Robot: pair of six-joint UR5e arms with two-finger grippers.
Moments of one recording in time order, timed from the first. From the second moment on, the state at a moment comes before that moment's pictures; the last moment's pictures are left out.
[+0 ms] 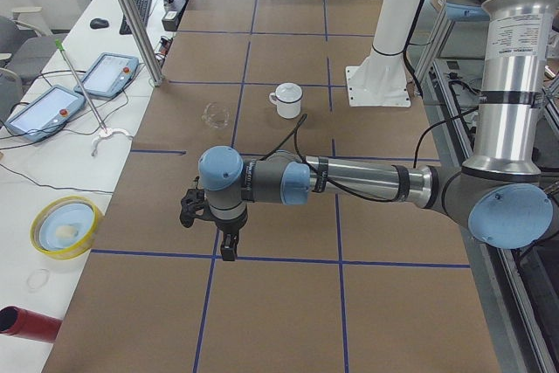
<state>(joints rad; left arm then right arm) -1.59 -1.58 -1.66 -1.52 -2.34 0.02 1.57 -1.68 1.66 -1.57 2.29 0.01</state>
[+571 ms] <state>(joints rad) -1.59 -1.58 -1.66 -1.53 -2.35 0.02 1.57 -1.68 1.66 -1.57 2.29 0.01</state>
